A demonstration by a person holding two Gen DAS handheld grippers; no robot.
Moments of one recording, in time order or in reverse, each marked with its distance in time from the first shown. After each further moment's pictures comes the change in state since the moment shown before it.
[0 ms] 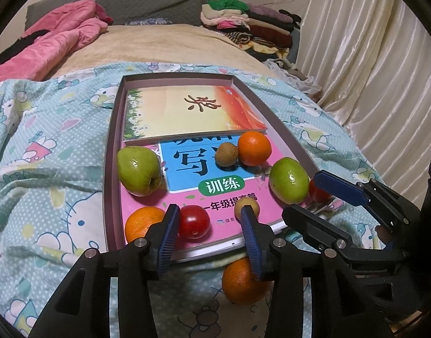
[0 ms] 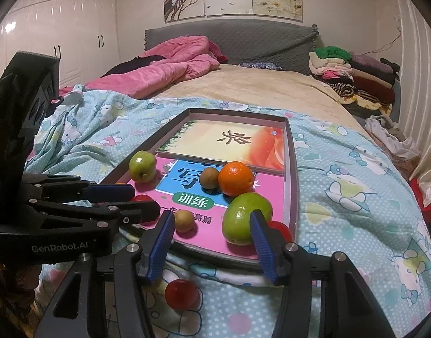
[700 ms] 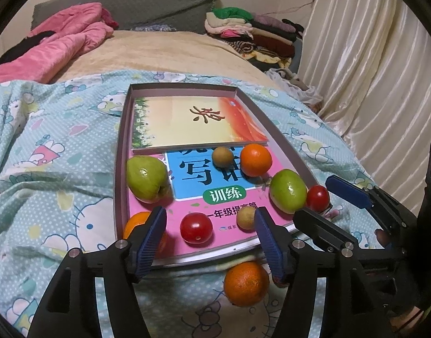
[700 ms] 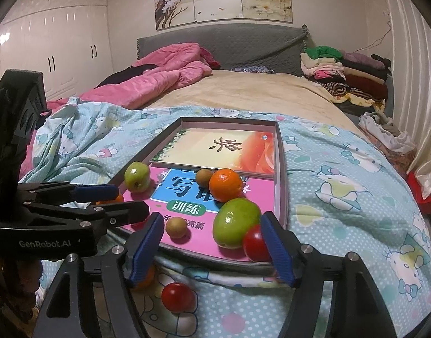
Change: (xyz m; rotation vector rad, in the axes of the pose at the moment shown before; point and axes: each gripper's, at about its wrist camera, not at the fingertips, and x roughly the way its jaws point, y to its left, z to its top) left arm -0.010 0.006 0.003 -0.024 -0.044 0.001; right arm -0.008 -0.010 0.002 0.051 -0.032 -0.013
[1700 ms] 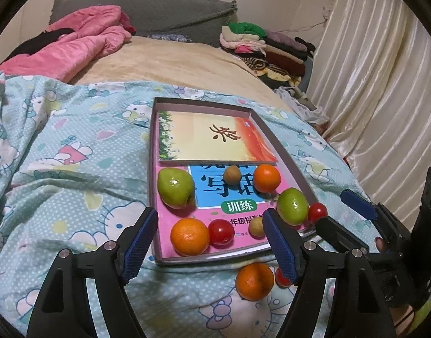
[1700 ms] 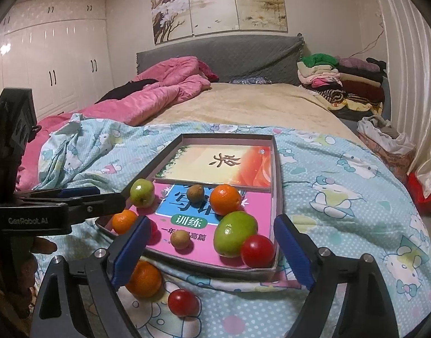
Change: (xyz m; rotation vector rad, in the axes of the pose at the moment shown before) left arm -0.032 0.022 0.002 -0.078 -0.069 0.018; right arm -0.017 -0.002 0.005 0.034 -0.069 0.012
